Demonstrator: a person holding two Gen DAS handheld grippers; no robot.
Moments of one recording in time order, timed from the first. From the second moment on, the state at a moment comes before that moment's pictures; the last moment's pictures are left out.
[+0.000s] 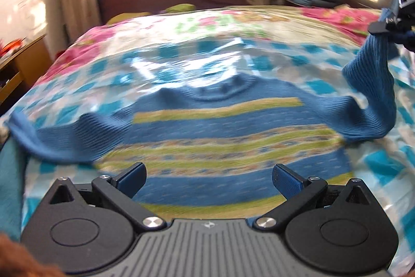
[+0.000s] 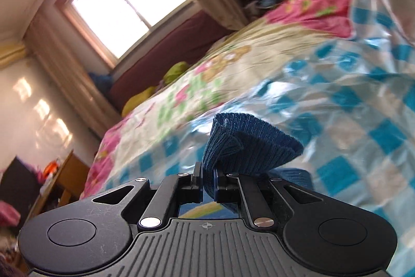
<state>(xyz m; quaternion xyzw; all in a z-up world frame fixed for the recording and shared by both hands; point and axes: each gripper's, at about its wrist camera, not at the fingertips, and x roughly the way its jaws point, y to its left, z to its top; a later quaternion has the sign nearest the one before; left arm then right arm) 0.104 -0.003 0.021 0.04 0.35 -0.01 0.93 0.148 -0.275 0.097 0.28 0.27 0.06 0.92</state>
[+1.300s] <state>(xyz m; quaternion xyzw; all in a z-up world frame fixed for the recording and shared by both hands) 0.087 0.117 -0.022 -0.07 0.35 0.07 0.93 0.172 -0.022 0.014 -0.01 0.42 0.21 0.89</state>
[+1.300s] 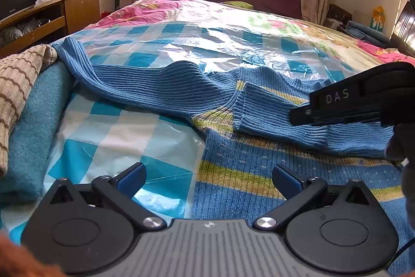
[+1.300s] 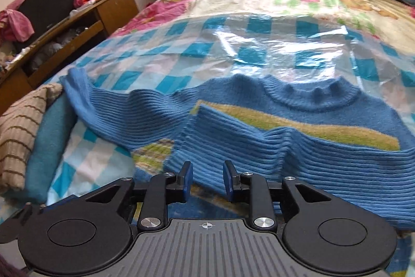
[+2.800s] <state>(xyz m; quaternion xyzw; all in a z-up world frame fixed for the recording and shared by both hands) 0.096 0.108 -0.049 -0.02 0.40 0.08 0.91 0.143 -0.085 -0.004 0.07 0.41 0.17 0.89</state>
